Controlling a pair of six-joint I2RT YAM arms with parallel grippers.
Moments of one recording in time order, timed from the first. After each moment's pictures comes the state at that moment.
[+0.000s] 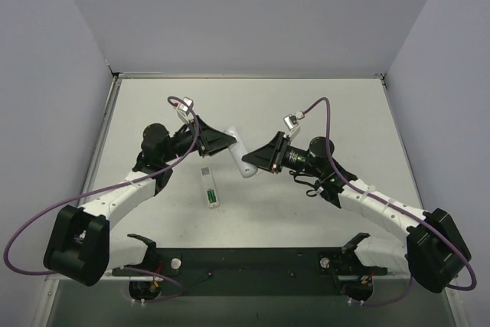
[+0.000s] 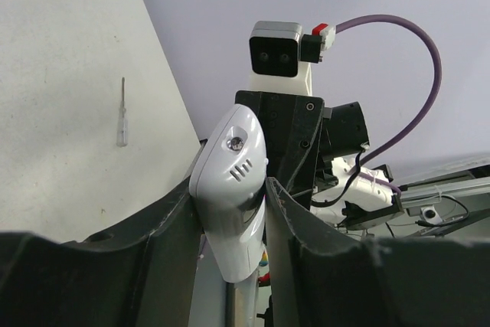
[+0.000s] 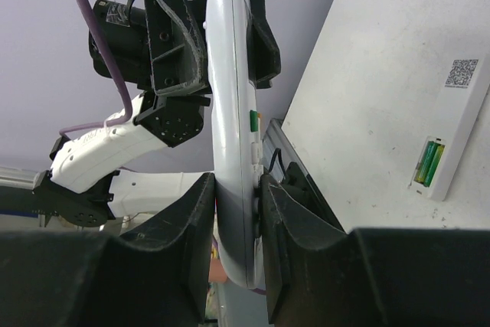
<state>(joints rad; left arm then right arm) -0.37 1.25 0.63 0.68 0.77 -1.32 0.64 1.16 0.57 0.56 -0.53 1.18</state>
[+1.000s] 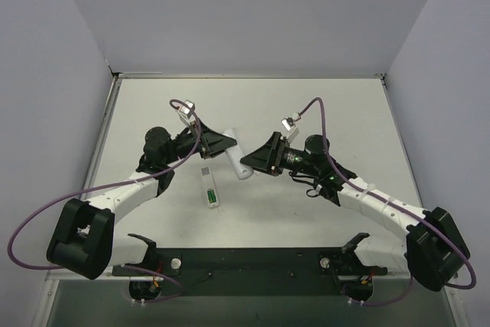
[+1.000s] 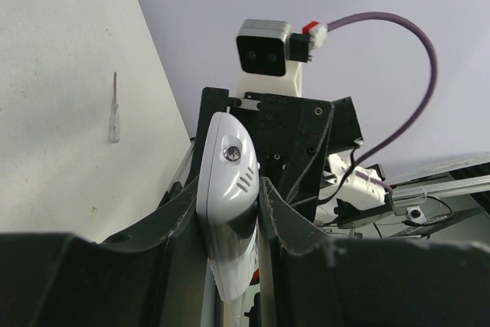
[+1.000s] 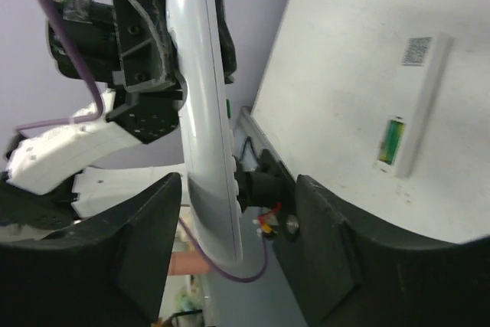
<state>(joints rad) -0.37 1.29 0.59 0.81 0.77 -1.40 0.64 1.21 0.57 0.57 -0.55 1.19</state>
